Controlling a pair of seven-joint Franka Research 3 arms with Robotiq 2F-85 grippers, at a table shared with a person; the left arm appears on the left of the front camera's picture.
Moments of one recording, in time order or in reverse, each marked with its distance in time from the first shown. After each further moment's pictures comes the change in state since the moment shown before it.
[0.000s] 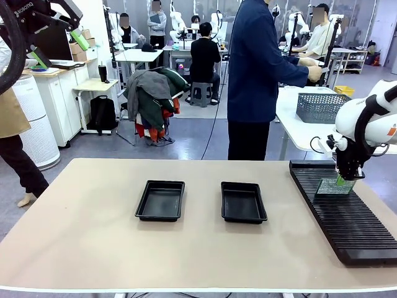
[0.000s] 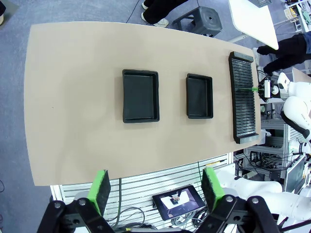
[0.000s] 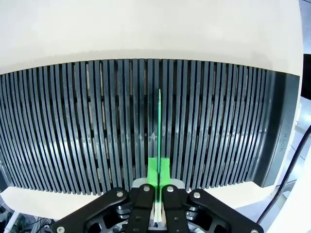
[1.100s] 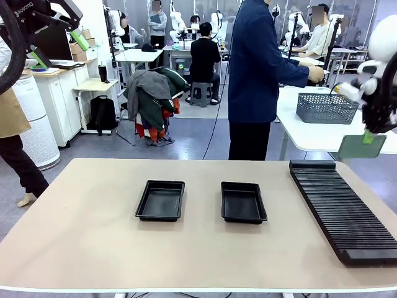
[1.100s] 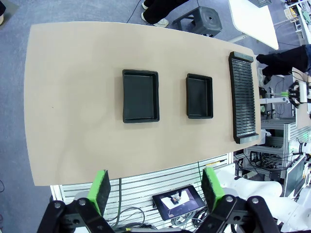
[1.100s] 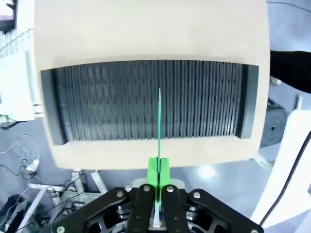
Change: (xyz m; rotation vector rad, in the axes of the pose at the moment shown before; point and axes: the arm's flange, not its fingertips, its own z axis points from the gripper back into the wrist) left arm 0.000 0.000 0.000 0.000 0.000 0.000; right arm 0.010 0.010 0.193 0.064 0.016 -0.035
